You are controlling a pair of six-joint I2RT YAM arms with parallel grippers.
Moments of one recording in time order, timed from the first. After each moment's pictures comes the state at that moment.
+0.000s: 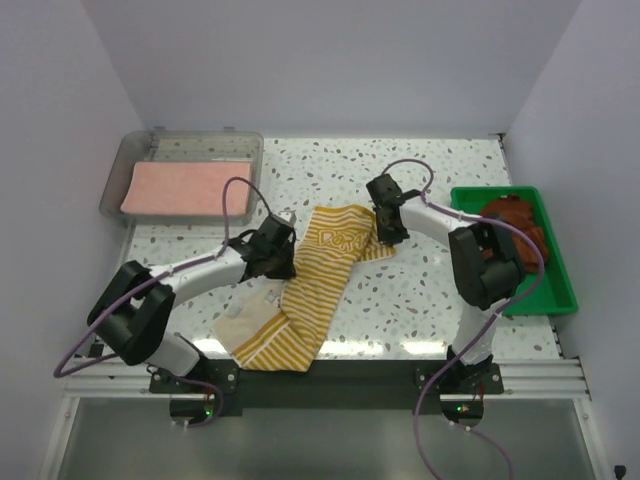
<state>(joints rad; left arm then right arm) -0.65 1.56 0.85 -0.27 -0.03 -0.58 0.43 1.89 1.26 -0.57 0.29 0.36</state>
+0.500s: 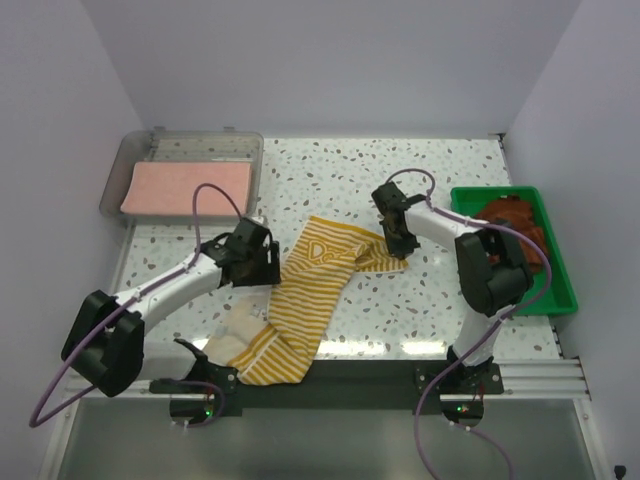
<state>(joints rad) -0.56 1.30 0.72 -0.51 -0.08 -0.60 0.42 1.83 1.19 -0.71 0.31 0.26</state>
